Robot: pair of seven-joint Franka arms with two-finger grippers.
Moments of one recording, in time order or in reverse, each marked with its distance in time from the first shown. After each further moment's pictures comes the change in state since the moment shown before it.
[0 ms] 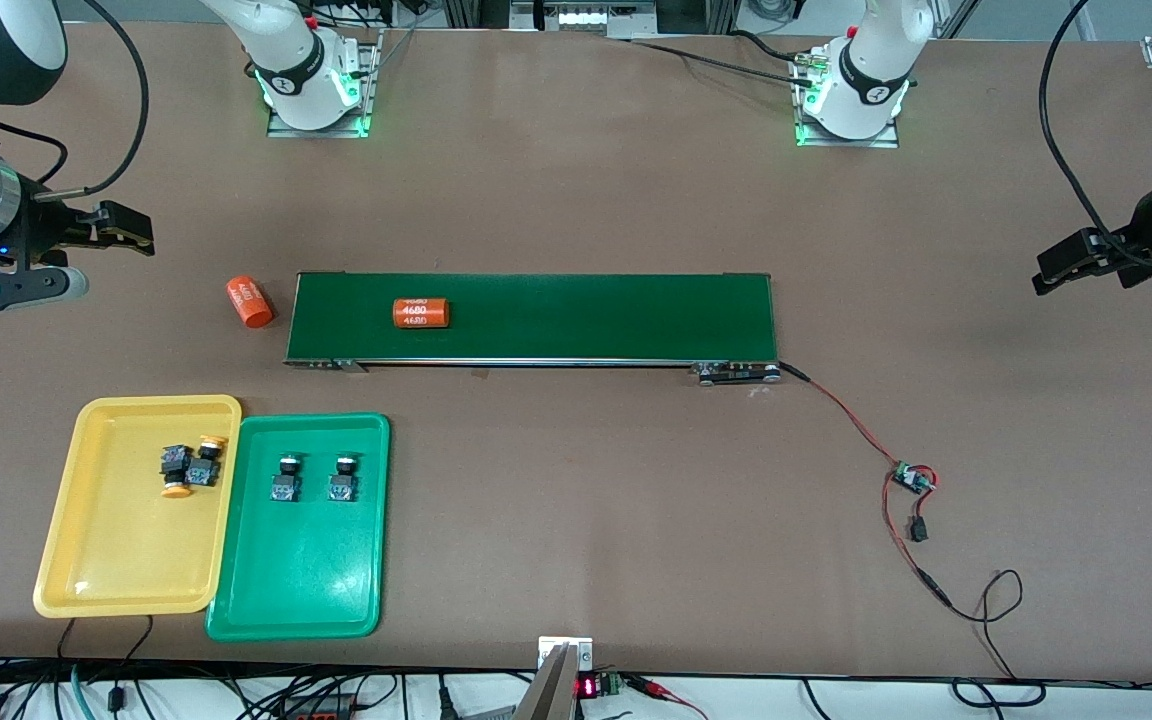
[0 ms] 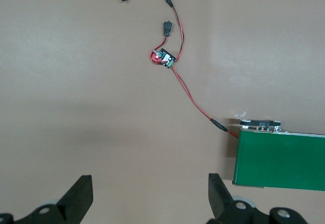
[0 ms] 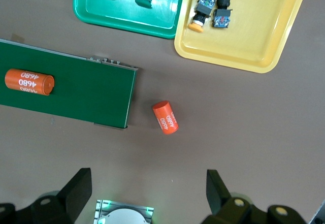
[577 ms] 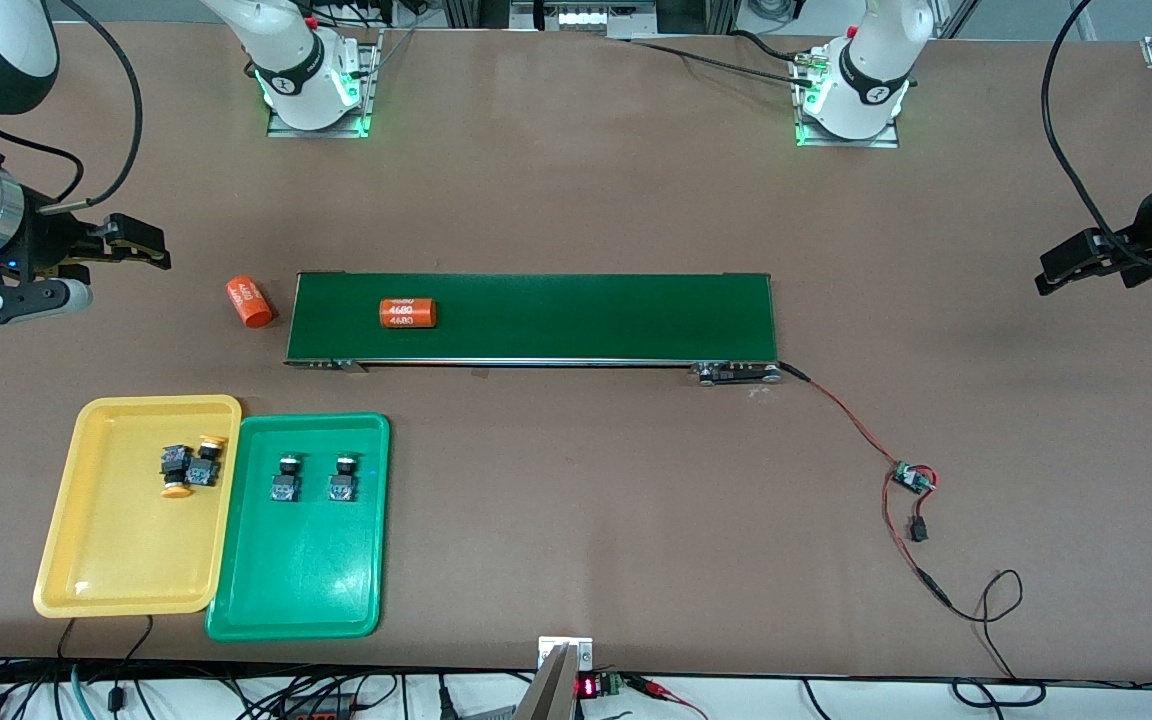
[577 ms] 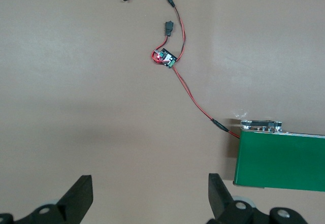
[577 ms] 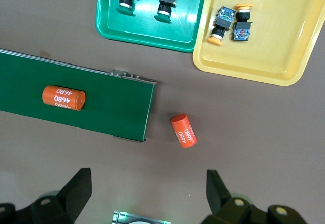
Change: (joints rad) left arm 0.000 0.000 0.004 0.000 0.000 -0.001 0.000; right arm -0.004 0.016 -0.008 0.000 0.087 0.037 0.001
